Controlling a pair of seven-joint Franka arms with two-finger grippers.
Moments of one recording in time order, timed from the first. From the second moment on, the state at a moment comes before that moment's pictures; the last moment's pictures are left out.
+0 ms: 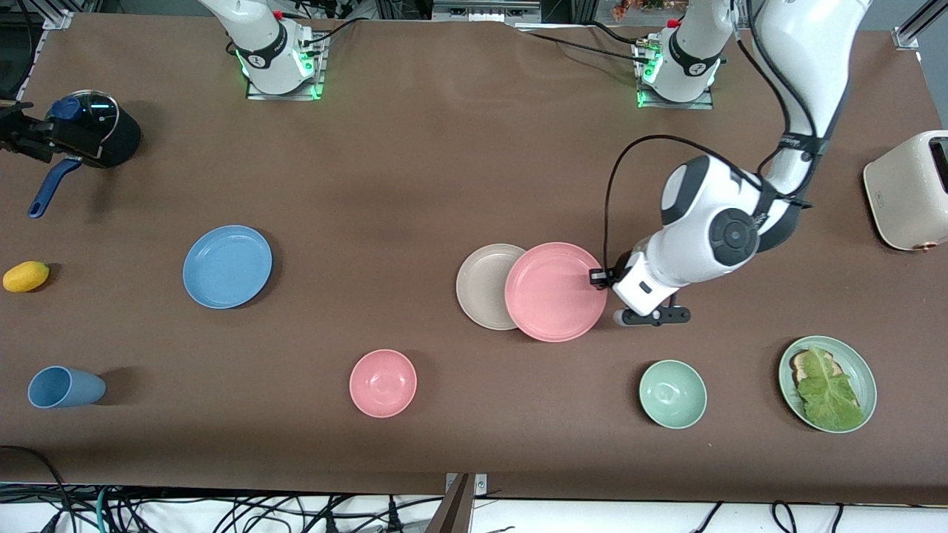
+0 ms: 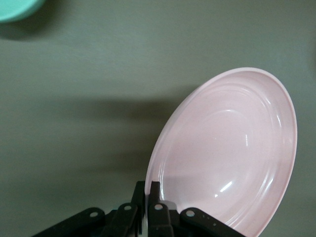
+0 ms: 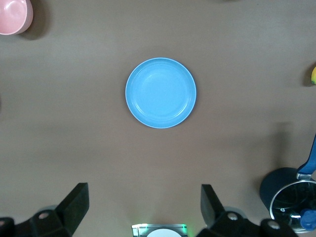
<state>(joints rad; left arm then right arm) -0.04 0.54 -0.37 -1.67 -0.08 2.16 -0.38 -0.01 -0.03 -0.10 -1.64 0.05 1.50 -0.02</state>
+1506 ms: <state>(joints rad) -0.17 0.68 -0.37 -1.67 0.08 2.36 -0.54 -0.01 -0.02 -0.12 -1.64 0.08 1.50 -0.04</state>
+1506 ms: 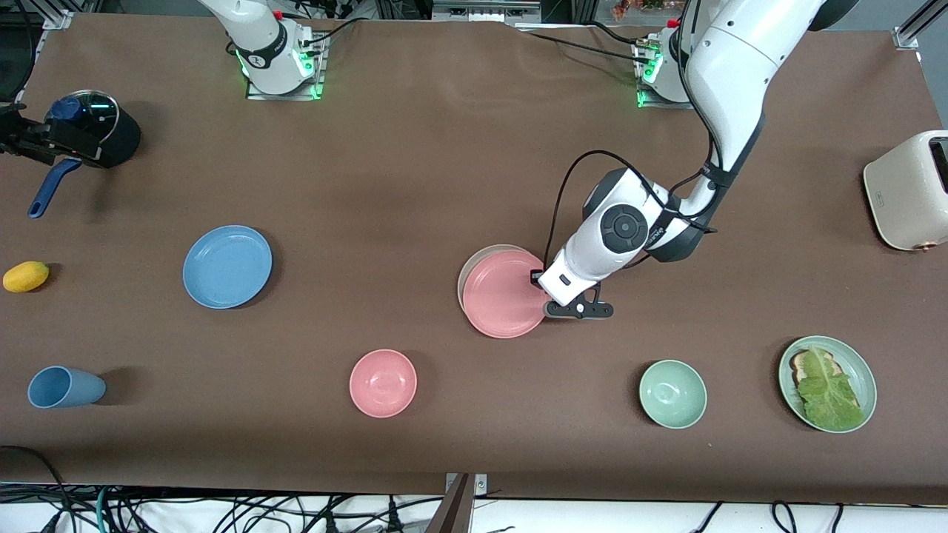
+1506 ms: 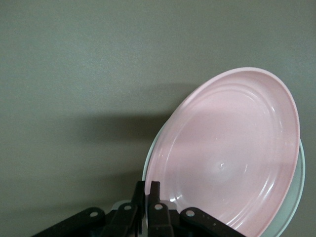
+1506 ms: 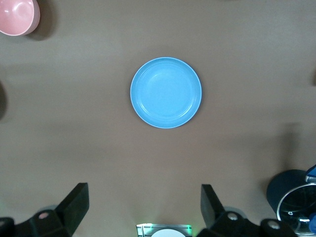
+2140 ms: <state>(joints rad) -0.17 0.67 -0.37 -1.66 0.08 2.36 -0.55 -0.01 -0.02 -0.12 -1.64 0.08 1.50 -0.04</state>
